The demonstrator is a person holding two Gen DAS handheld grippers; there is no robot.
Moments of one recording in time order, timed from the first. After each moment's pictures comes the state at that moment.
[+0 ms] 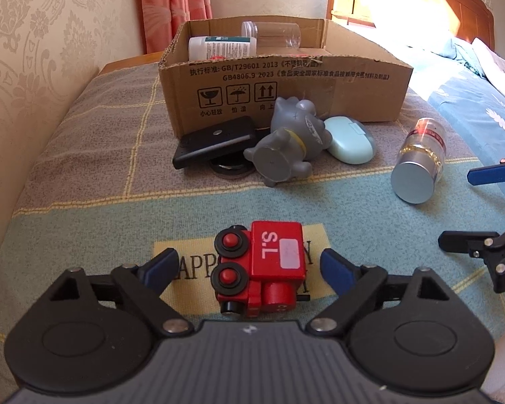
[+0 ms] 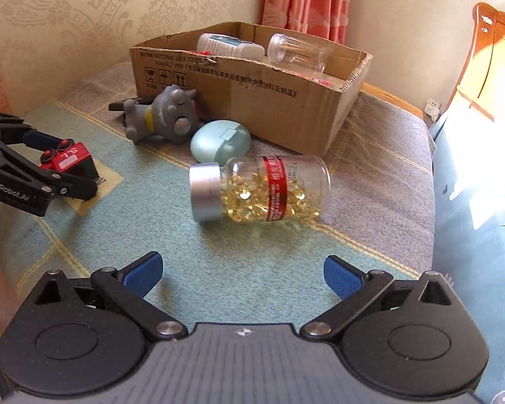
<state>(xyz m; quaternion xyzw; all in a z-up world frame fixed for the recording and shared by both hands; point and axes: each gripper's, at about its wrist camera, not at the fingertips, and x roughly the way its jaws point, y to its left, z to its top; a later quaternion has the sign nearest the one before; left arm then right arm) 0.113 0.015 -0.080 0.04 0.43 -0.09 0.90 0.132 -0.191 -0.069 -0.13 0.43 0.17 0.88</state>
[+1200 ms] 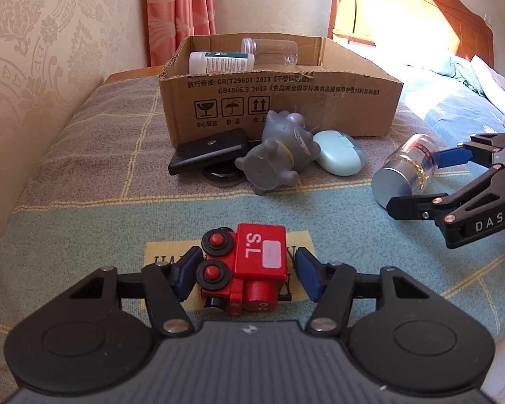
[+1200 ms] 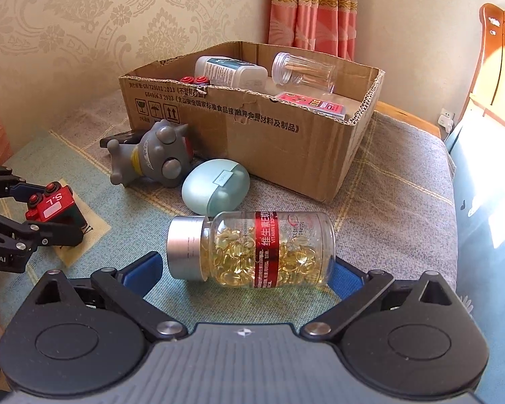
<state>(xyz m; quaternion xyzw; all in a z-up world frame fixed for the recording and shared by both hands) 0.101 0.010 -0.075 0.02 0.40 -0.09 0.91 0.171 -0.182 -0.070 -0.11 0.40 0.20 0.89</state>
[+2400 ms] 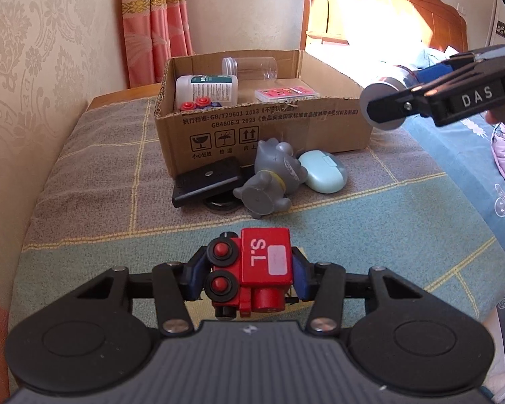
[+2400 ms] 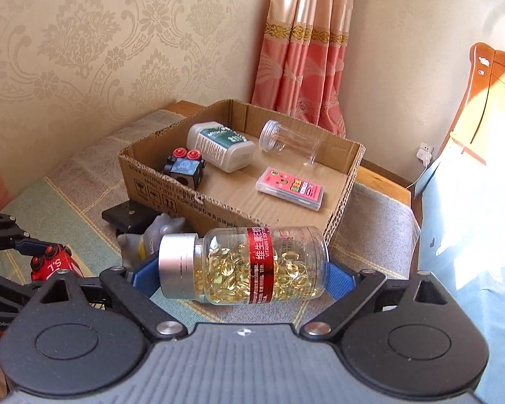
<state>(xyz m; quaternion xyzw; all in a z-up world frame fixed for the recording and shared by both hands) 0.104 0.025 -0.041 0.04 0.39 -0.14 0.91 0.195 -0.155 0.025 -0.14 0.37 0.18 0.90</state>
